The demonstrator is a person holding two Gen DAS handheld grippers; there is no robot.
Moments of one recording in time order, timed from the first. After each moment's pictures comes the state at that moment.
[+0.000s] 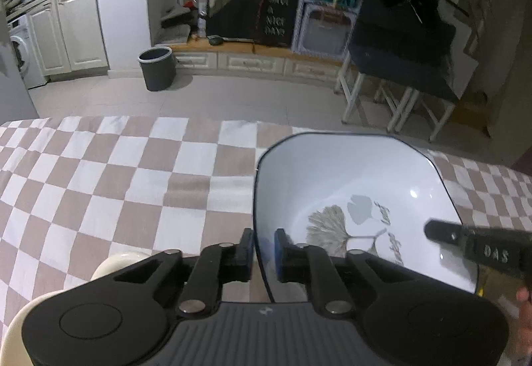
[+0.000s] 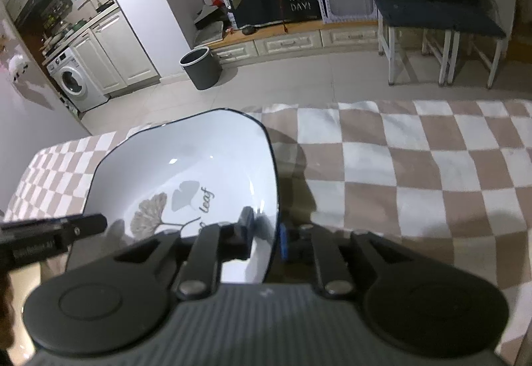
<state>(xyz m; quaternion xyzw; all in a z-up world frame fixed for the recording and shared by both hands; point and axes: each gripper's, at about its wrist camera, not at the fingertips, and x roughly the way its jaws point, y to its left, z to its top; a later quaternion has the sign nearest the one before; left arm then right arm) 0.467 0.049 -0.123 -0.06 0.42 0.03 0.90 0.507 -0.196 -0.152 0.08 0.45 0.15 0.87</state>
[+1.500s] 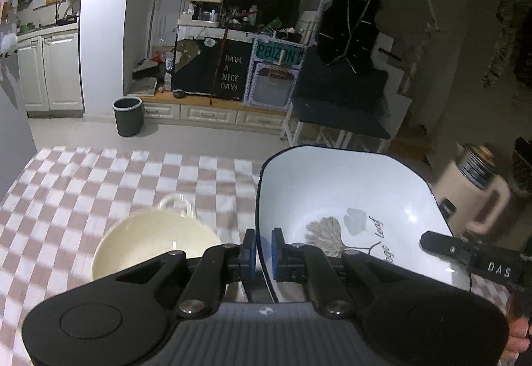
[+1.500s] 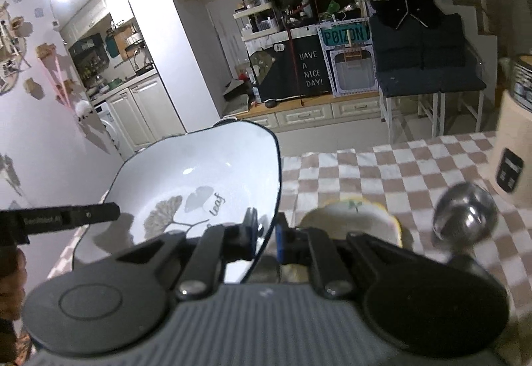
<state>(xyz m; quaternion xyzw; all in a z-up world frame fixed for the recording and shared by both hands) 0.234 0.038 0.026 -0.08 0.34 -0.06 0.94 0.256 -0.242 -0.011 0.12 0.33 0.17 0.92</state>
